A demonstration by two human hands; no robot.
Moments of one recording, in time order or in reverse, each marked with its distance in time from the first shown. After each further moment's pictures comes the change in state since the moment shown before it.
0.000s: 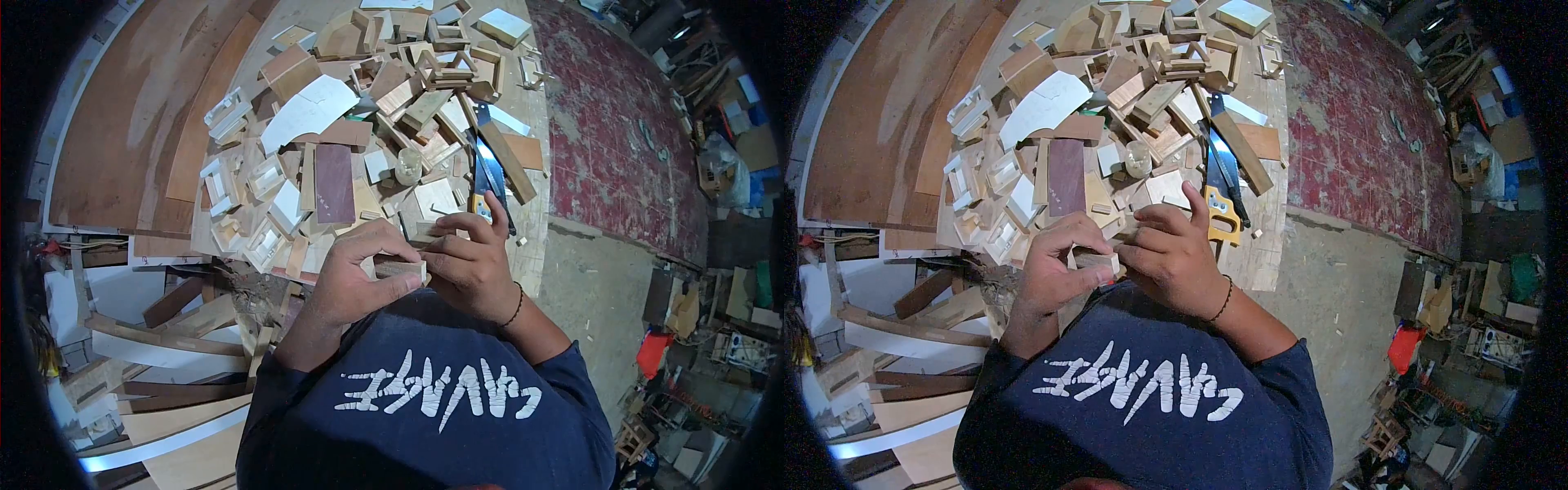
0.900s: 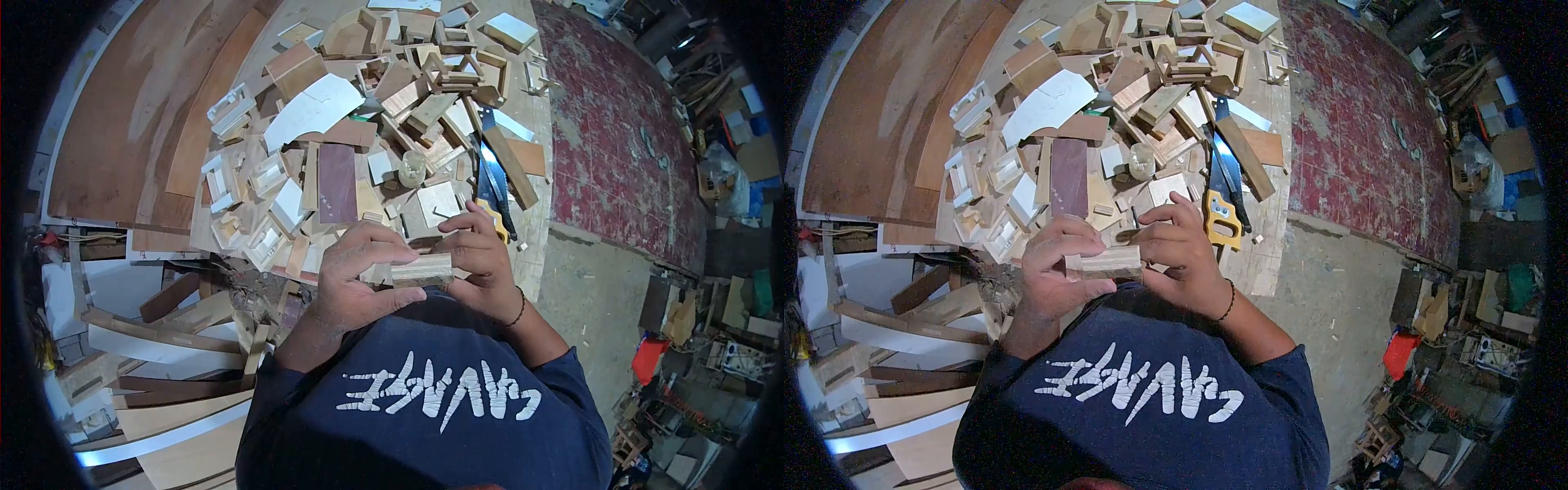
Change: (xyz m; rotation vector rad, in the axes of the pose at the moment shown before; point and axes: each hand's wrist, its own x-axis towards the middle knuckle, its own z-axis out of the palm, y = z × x) left_hand -0.005 -0.005 -0.007 0.199 0.083 0.314; right_hand -0.005 0.018 0.006 0.393 -0.050 0.093
